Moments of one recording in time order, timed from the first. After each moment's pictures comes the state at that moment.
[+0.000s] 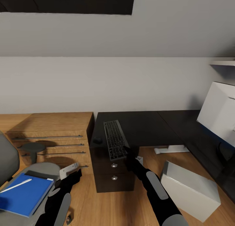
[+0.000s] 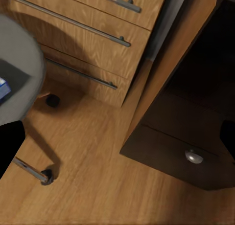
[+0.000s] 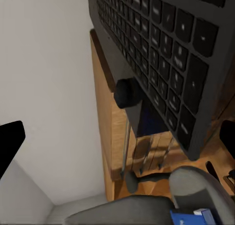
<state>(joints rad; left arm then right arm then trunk) -0.15 -0.13 0.04 -1.50 0.28 0.49 0.43 -0.47 0.17 0.10 -0.96 -1.47 0.30 -0.03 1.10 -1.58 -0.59</state>
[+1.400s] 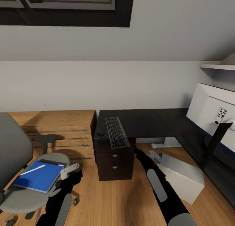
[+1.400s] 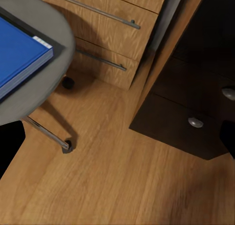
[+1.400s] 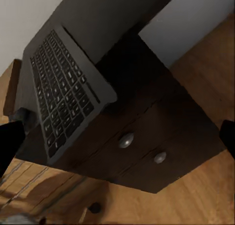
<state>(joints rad) -0.15 -0.12 0.03 -1.49 0.28 0.49 0.43 -0.47 0.11 0.12 -1.07 -0.76 0.13 -0.27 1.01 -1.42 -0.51</state>
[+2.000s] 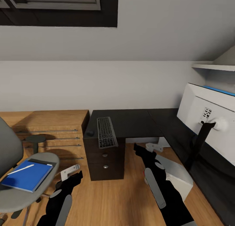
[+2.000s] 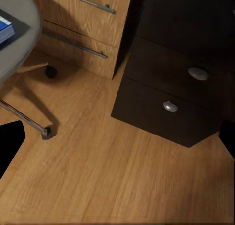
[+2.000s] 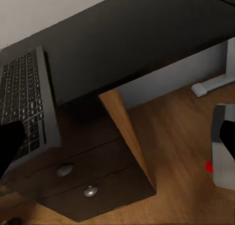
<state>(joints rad) -0.14 -0.12 0.02 -1.48 0.28 0.48 0.43 -0.42 0.12 0.21 -1.36 -0.42 0.33 -0.42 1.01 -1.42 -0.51</state>
